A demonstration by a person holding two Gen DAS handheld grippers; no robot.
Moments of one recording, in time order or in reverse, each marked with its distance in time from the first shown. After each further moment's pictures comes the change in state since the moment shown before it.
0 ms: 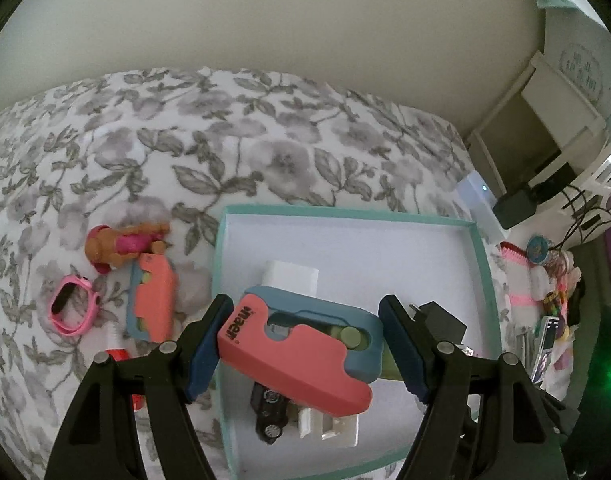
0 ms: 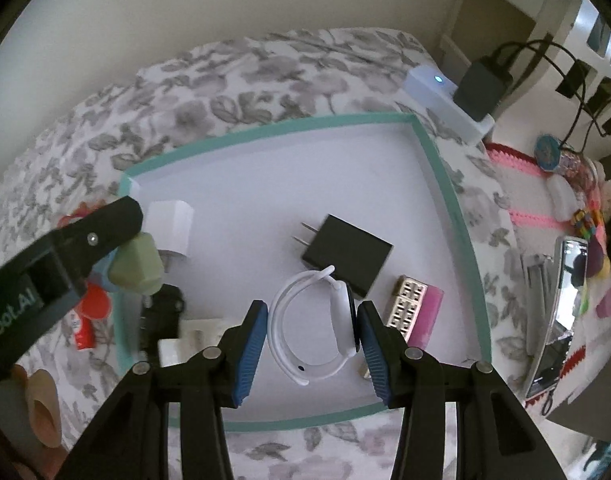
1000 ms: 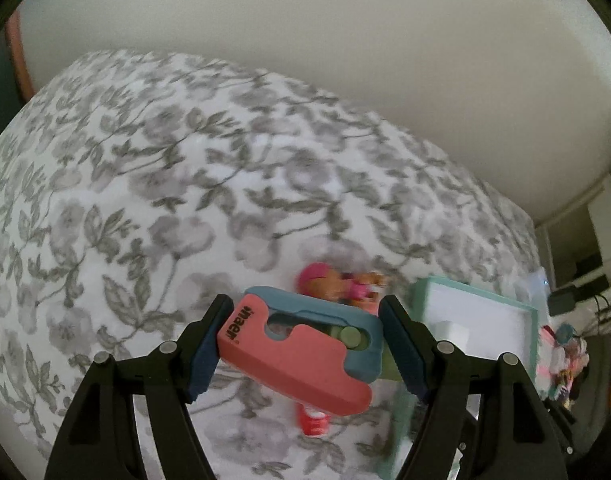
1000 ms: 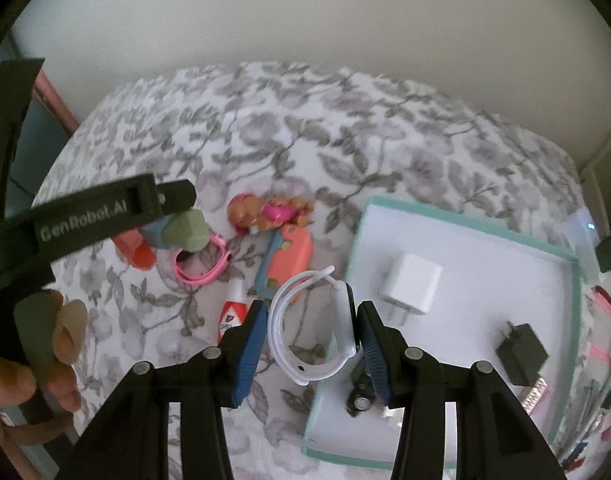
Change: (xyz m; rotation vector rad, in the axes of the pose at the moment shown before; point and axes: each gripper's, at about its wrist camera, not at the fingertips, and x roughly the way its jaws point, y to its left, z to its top) left arm -0.058 0.166 0.016 -0.264 -0.081 0.099; right arm -0.040 0.165 -0.001 -0.394 -0.106 0.215
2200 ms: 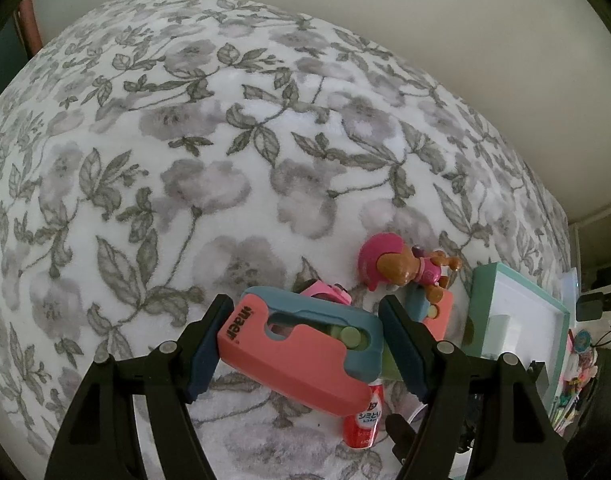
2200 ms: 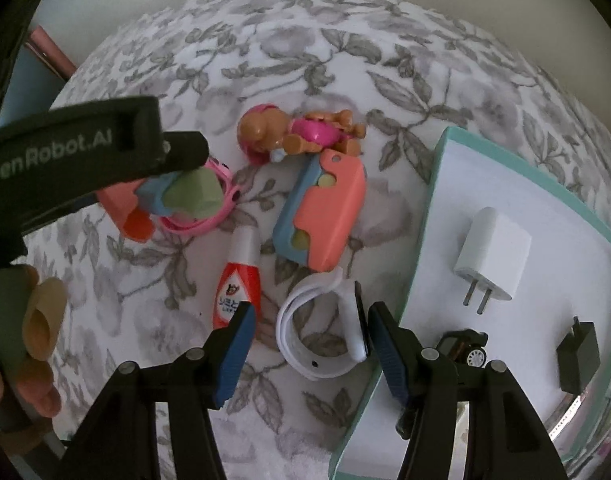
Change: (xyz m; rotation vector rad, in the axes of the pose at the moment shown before) left arm 0.056 0.042 -0.010 -0.094 0.134 0.065; right arm 0.084 0.025 -0.010 -0.078 0.208 0.043
